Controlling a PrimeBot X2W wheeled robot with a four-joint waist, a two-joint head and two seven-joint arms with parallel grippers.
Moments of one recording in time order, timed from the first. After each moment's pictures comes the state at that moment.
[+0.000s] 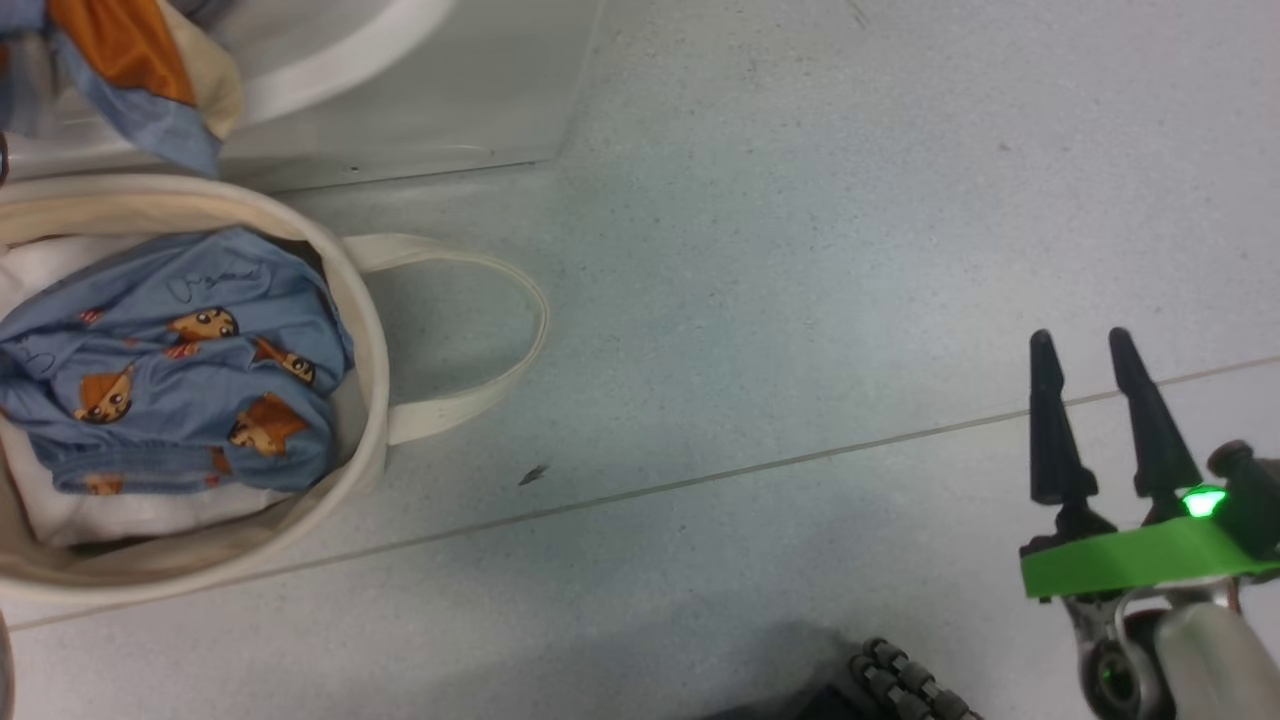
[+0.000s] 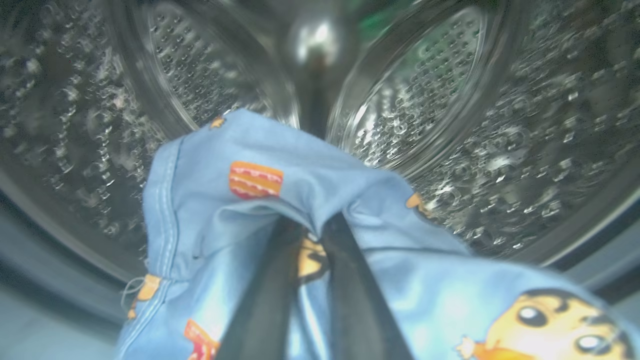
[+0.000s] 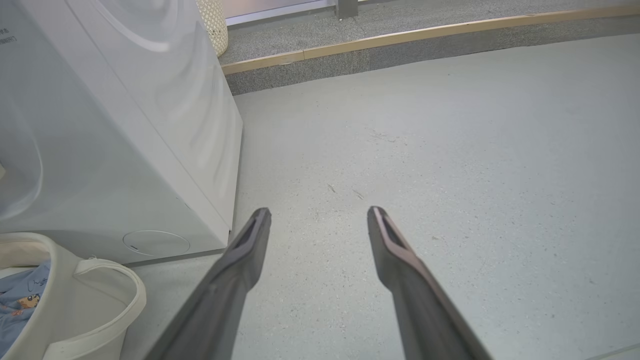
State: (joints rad) left arm -1.27 0.37 0.12 1.00 -0.22 -0.12 -0.26; right arm -0.13 -0.24 0.13 0.00 0.45 0.13 -0.25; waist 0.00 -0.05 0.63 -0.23
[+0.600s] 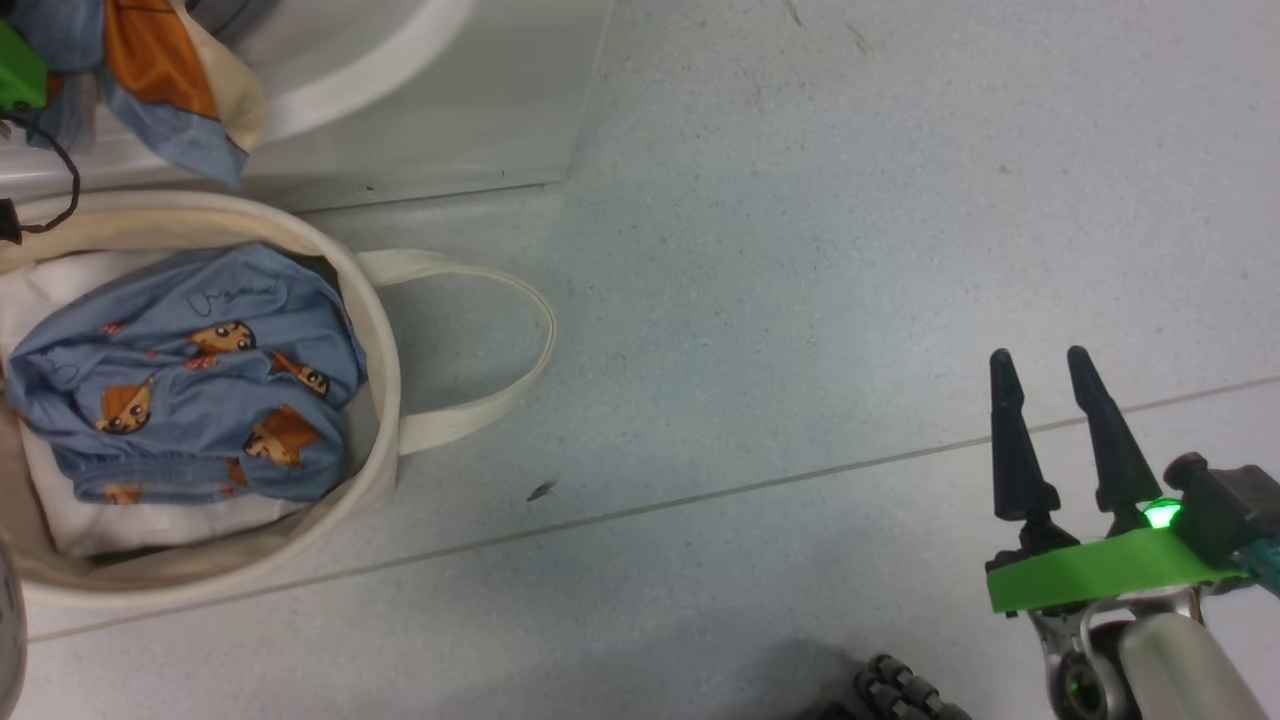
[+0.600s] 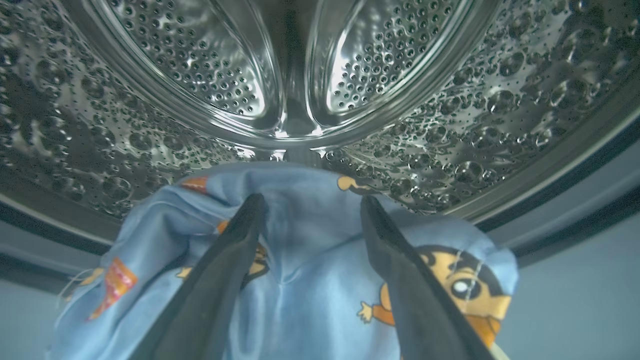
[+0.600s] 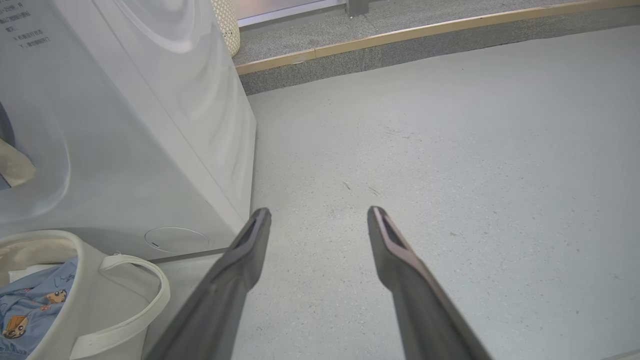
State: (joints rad) left arm -1.39 0.33 0.02 1.29 -0.18 -0.12 -0.22; right arm -0.12 -0.20 0.16 0.02 0.43 0.13 -0.25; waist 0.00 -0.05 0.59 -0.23
